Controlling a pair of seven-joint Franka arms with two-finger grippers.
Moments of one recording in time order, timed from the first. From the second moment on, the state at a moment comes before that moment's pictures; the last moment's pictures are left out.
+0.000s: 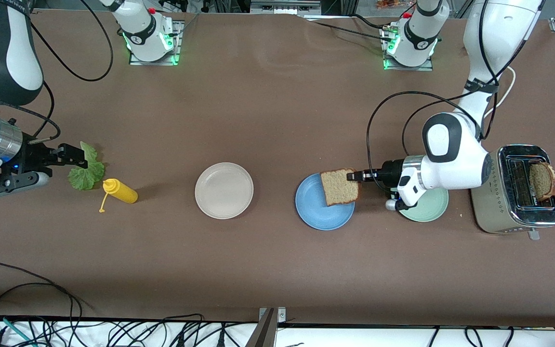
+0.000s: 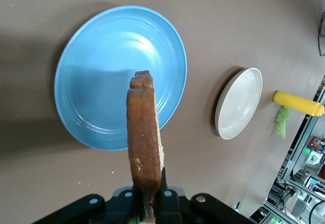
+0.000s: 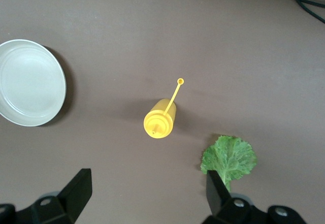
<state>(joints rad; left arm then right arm) -0.09 0.50 -0.15 -1.80 -0.87 2.08 0.12 -0.13 0.26 0.13 -1.61 0.03 1.83 -0.24</state>
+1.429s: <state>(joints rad) -0.15 0.61 -0.15 -1.74 -0.97 2.20 0.42 -0.14 0.56 0.02 -1.65 -0.17 1.88 -0.24</state>
